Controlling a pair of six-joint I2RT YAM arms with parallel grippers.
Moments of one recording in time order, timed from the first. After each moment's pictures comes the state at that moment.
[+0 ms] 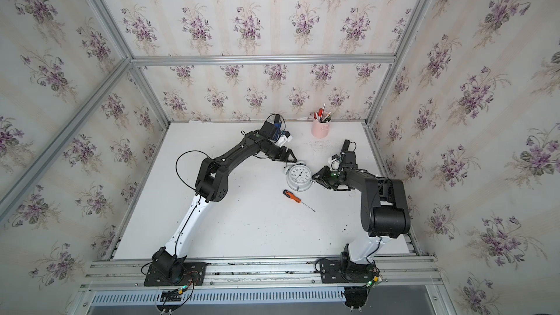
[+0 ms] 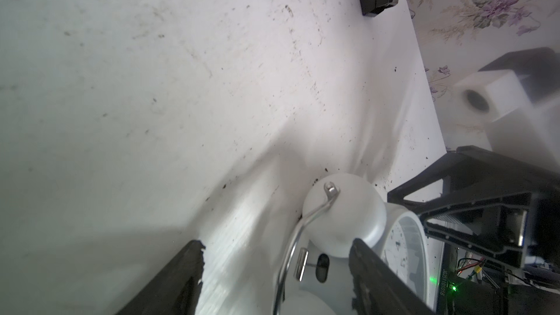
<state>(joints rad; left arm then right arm) -0.54 2.72 2.46 -0.75 0.68 -0.21 -0.04 1.70 0.83 -0.23 -0.67 0.46</state>
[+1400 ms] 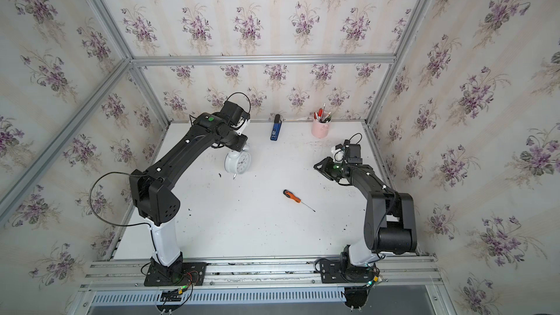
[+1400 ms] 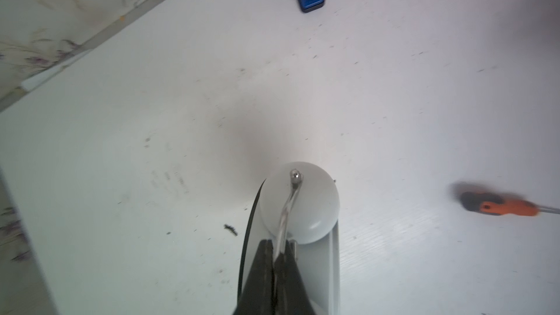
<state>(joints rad) -0.51 1.92 1.95 -1.13 -0.26 0.07 -0.03 1.53 0.86 -0.27 -0.65 0.51</state>
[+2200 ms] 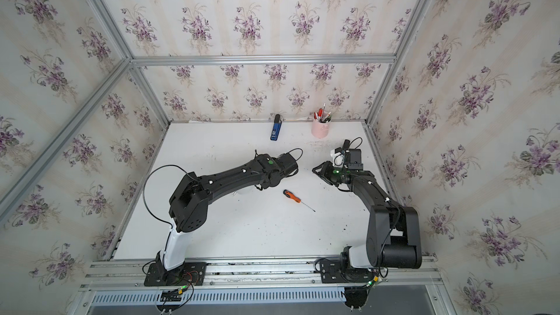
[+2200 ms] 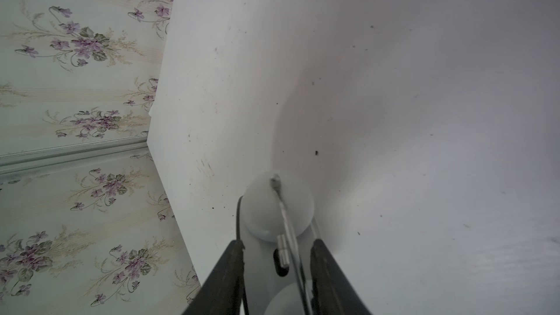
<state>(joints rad) -0.93 2.13 1.79 -1.09 -0.73 -0.08 -0.02 1.42 0.80 -0.29 -0.66 0.51</state>
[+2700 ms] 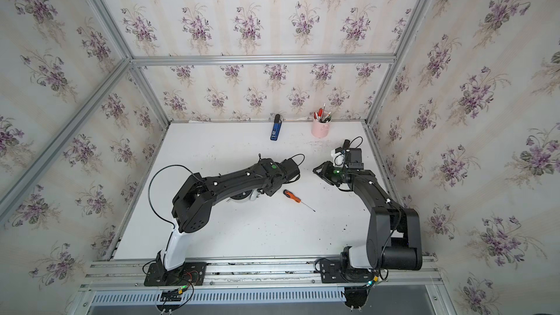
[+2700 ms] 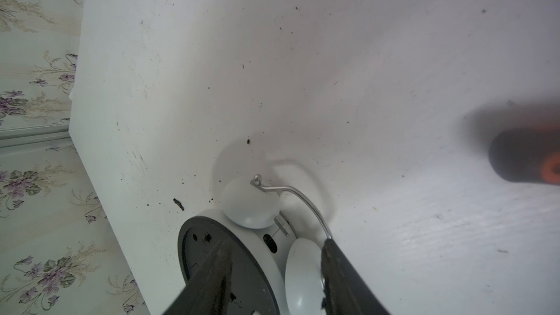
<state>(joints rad) -0.94 2.14 1.76 -1.08 -0.58 -0.20 -0.02 1.41 0.81 -0.34 -0.64 0.49</state>
